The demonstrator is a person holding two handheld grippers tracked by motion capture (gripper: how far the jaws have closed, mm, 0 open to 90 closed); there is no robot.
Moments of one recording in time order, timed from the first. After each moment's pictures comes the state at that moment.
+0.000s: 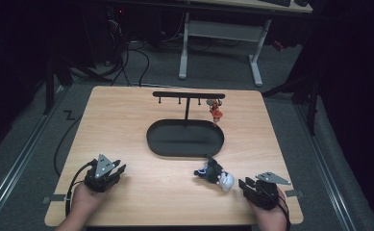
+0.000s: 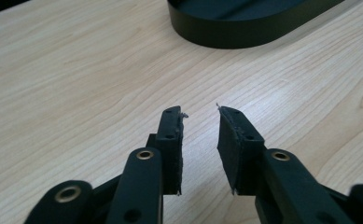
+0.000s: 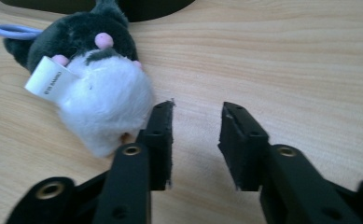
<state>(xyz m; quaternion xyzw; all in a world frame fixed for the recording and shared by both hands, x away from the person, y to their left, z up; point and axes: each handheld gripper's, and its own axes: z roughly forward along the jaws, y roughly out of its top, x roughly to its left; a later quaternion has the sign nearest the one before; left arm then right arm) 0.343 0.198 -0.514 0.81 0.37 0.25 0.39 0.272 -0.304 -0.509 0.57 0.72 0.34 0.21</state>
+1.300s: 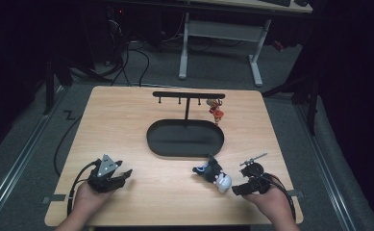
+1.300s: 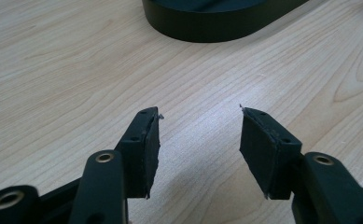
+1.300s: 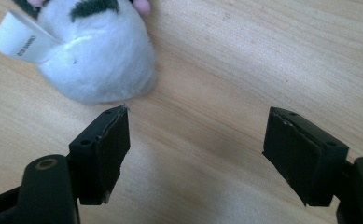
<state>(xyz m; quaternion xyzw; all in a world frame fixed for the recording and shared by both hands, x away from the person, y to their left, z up) 0.346 0.190 -0.518 0.83 0.35 0.21 0.39 0.318 -0.280 -0.472 0.56 0.82 0.12 0.07</state>
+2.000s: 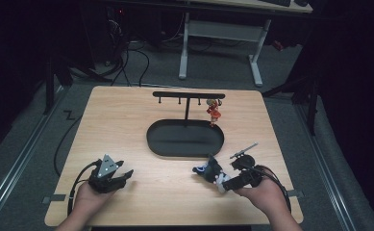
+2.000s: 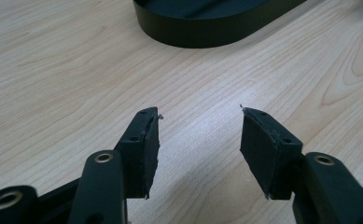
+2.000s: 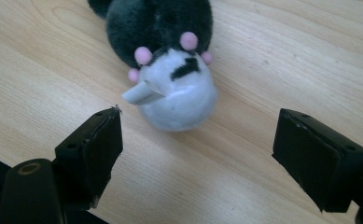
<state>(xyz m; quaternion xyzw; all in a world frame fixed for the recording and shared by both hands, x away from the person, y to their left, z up) 0.343 0.189 -0.515 0.83 0.34 0.21 0.39 0.326 -0.243 -0.436 0.54 0.83 0.12 0.06</state>
